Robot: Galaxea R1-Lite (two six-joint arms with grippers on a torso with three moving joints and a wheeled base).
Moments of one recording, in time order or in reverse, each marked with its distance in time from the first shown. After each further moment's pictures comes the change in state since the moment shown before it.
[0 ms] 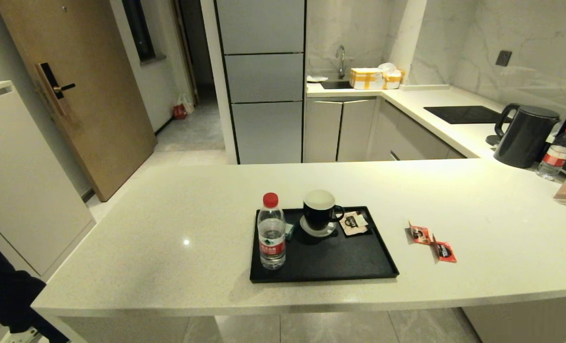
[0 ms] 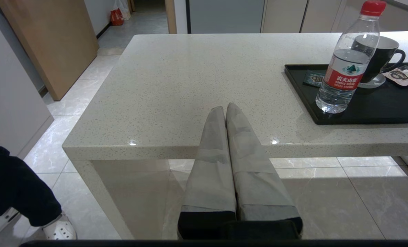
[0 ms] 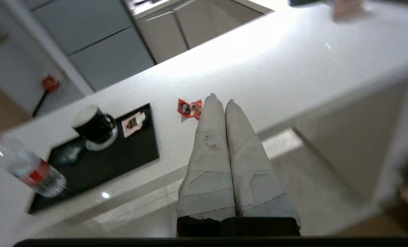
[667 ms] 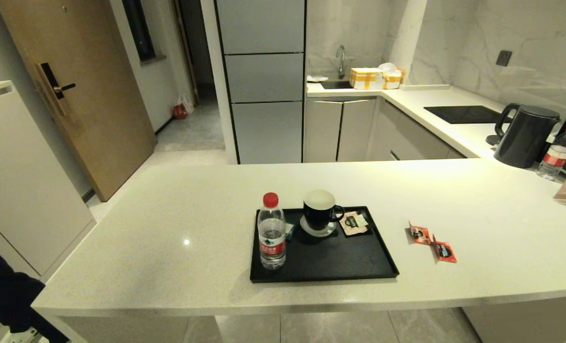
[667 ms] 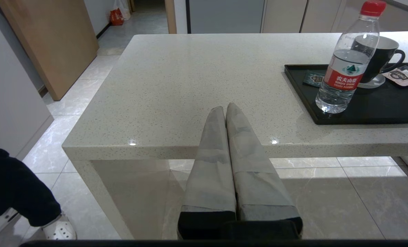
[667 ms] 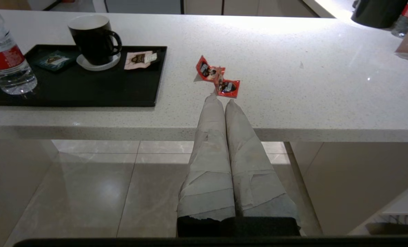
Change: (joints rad) left arm 0.000 0.000 0.000 0.000 0.000 0.000; right arm -0.004 -0.029 0.402 -0.340 0.245 -0.335
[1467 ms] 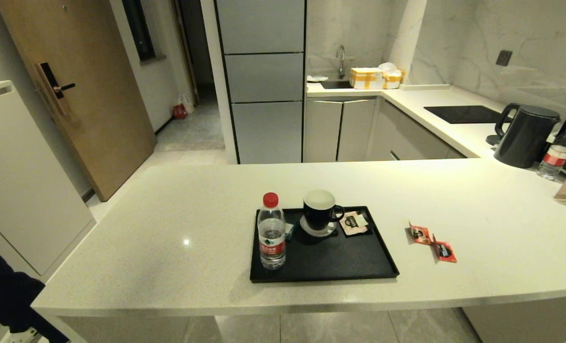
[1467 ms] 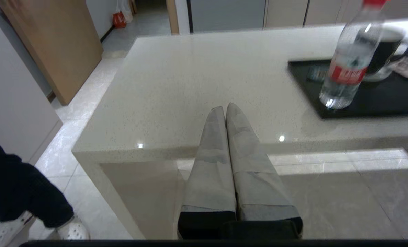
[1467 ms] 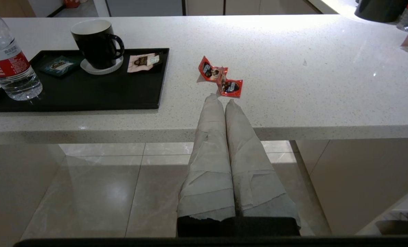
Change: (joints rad) left arm 0.000 0.019 -0.058 0.051 -0.004 0.045; right arm 0.000 0.000 0.004 -0.005 -0.001 0.034
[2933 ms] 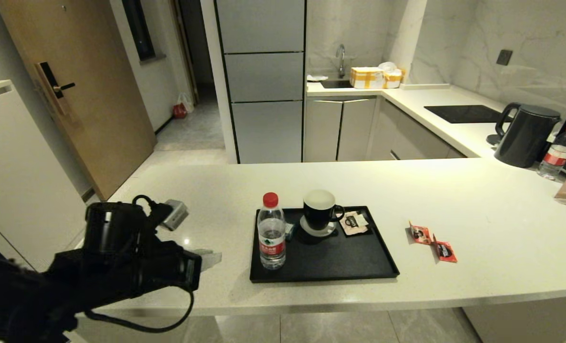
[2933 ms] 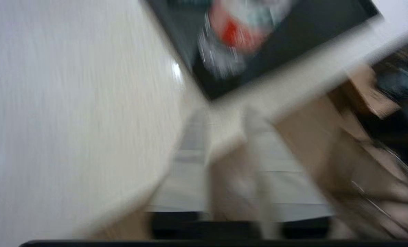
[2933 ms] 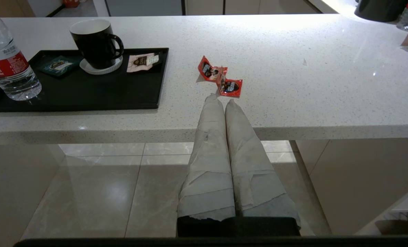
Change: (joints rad) left arm -0.314 1.729 -0.444 -0.711 -0.299 -0.077; right arm 0.000 0.001 0.000 0.000 0.000 0.000
